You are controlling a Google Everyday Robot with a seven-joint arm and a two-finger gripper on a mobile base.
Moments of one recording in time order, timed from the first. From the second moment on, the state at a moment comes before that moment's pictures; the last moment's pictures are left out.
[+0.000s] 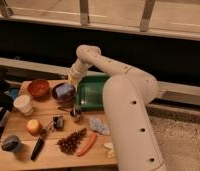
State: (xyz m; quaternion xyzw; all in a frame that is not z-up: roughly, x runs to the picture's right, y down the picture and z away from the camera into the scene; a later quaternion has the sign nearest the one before) arm -0.145 -0.051 0.903 -0.39 -0.03 0.57 0.73
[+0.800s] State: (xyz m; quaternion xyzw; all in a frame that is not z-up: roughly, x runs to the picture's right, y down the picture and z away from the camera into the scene) arm -0.201 -0.058 0.919 -0.42 -0.02 0.54 0.73
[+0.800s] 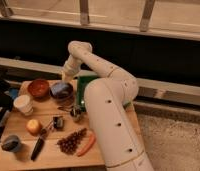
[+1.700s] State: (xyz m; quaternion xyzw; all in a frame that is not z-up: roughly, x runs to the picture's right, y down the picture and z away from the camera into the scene) arm -0.140 -0.043 0.905 -0.39 0.04 0.56 0.73
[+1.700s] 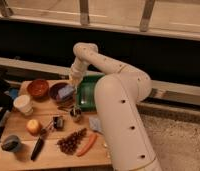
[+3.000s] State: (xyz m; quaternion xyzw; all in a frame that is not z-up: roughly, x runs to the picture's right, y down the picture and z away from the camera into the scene) arm -0.157 -0.028 0.902 -0.41 0.06 0.54 0.74
